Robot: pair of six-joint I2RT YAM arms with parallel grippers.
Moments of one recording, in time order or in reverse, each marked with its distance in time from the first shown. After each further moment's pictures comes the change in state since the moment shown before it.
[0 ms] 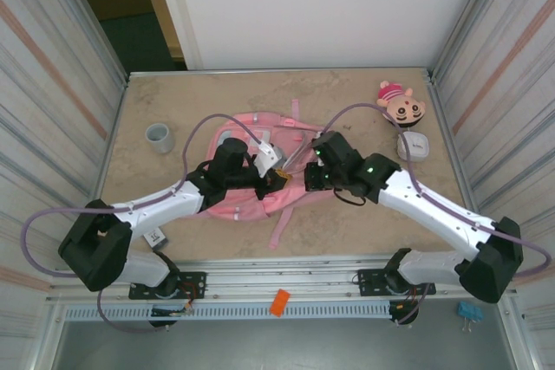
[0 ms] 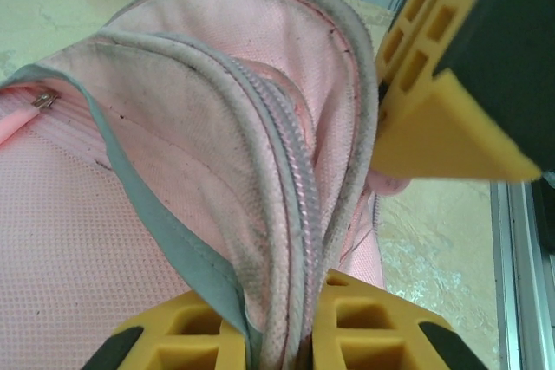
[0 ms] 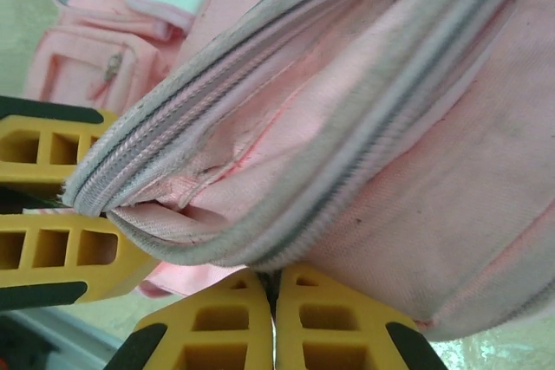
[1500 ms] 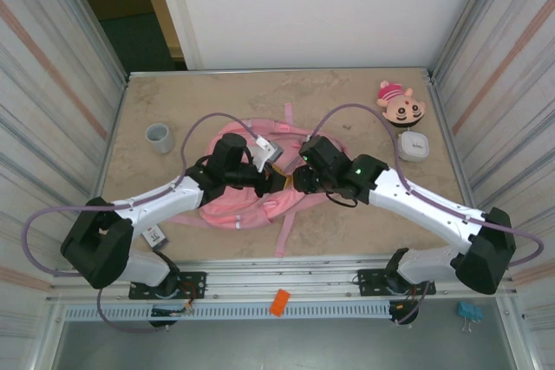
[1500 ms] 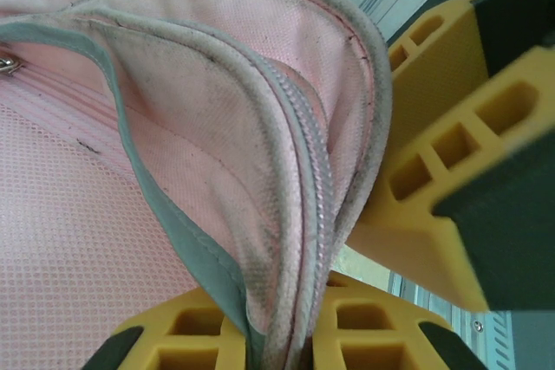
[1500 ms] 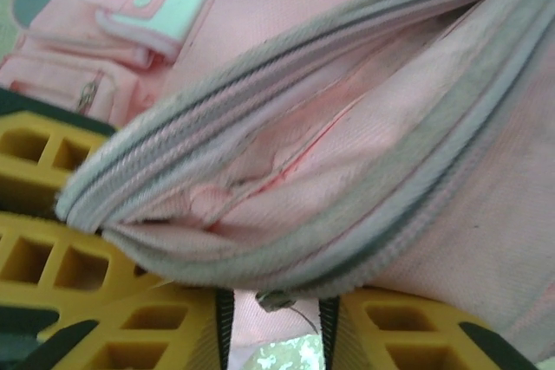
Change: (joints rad) left arm 0.027 0.021 0.044 -0.076 0.148 -0.265; right arm 0.112 0.081 0.048 -0.005 0.142 0.034
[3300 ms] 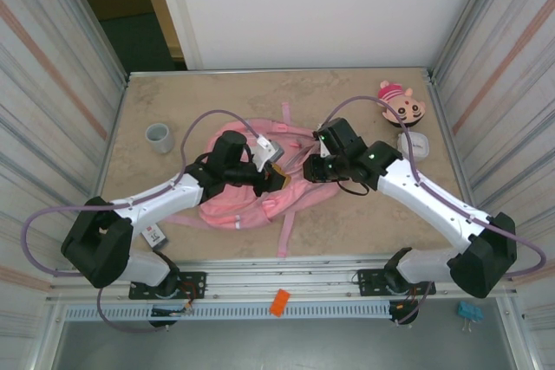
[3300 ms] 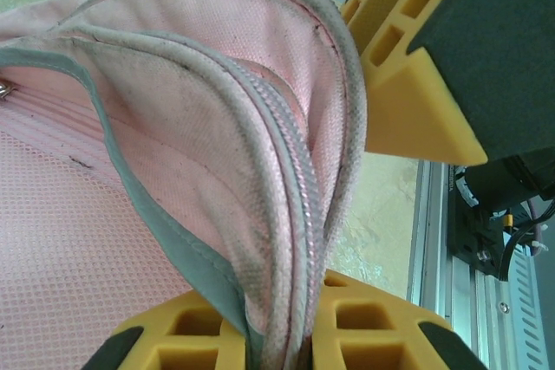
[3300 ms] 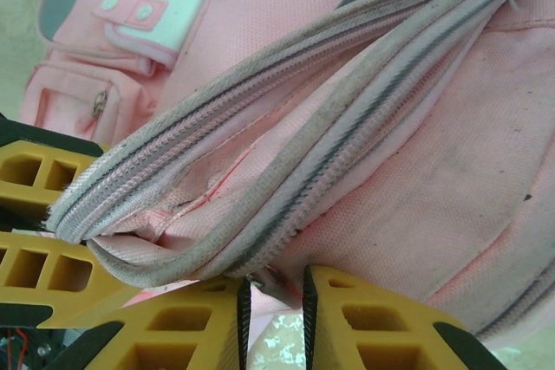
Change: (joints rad) left arm 0.011 0.004 0.026 -0.056 0.003 0.109; right arm -0.169 -0.014 0.019 -0.023 -0.235 -0.106
